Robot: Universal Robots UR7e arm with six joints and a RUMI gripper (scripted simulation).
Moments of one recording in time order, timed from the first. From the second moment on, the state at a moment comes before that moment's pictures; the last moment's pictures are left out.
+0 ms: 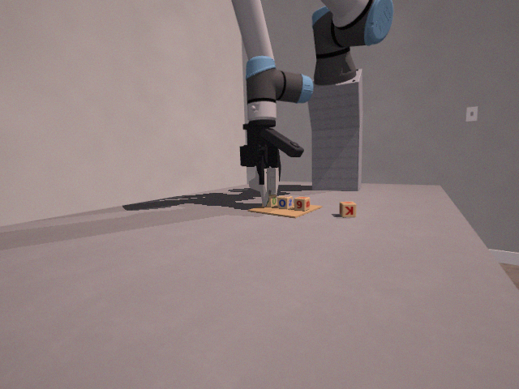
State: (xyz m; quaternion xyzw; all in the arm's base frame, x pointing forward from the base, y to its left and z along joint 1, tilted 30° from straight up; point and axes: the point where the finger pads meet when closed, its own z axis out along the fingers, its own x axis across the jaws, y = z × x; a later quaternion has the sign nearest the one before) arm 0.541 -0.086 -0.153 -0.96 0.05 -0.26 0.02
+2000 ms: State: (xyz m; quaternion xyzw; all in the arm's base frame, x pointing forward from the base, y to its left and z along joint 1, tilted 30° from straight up) arm 0.504 -0.089 -0.085 -0.96 0.05 -0.26 0.02
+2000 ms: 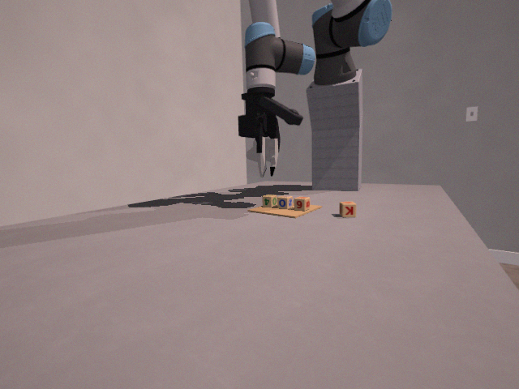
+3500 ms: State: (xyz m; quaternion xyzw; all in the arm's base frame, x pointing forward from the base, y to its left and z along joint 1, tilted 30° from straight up) arm 0.493 -0.089 -0.067 -0.96 0.05 -0.26 0.02
